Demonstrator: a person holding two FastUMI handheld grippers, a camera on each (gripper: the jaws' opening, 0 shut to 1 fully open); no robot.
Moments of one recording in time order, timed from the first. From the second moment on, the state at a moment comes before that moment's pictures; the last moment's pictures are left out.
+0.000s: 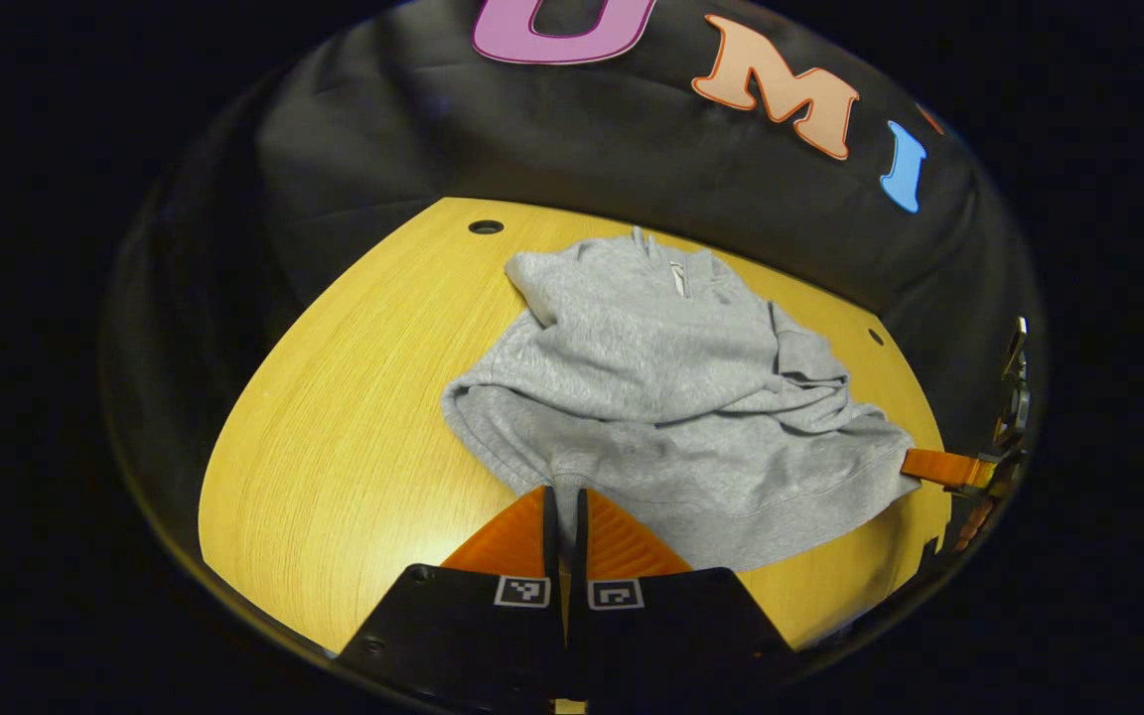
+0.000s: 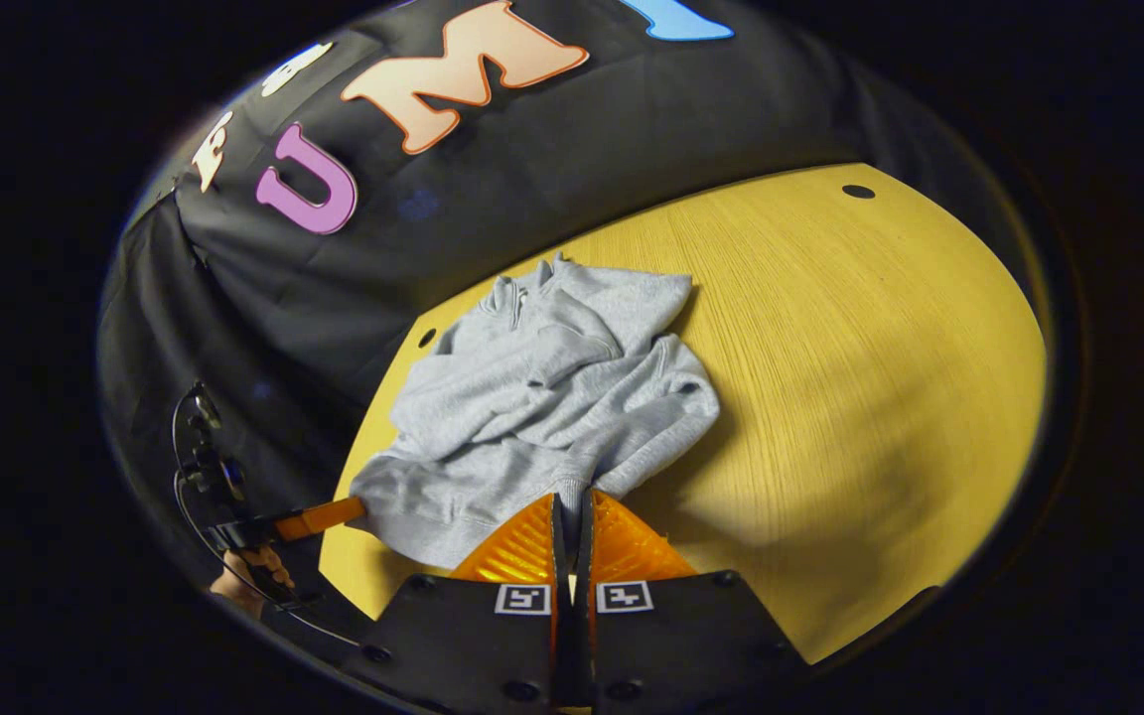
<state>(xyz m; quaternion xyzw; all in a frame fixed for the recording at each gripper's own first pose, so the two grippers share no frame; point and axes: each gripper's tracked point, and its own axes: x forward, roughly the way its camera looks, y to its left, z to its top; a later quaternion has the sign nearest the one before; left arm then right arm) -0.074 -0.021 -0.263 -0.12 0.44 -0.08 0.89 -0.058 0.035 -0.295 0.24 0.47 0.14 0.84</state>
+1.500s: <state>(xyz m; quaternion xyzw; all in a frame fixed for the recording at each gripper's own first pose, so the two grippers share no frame) 0.107 -0.010 -0.276 -0.17 0.47 -0.07 0.87 0.122 0.059 -0.325 0.46 0.48 -0.01 0.75</state>
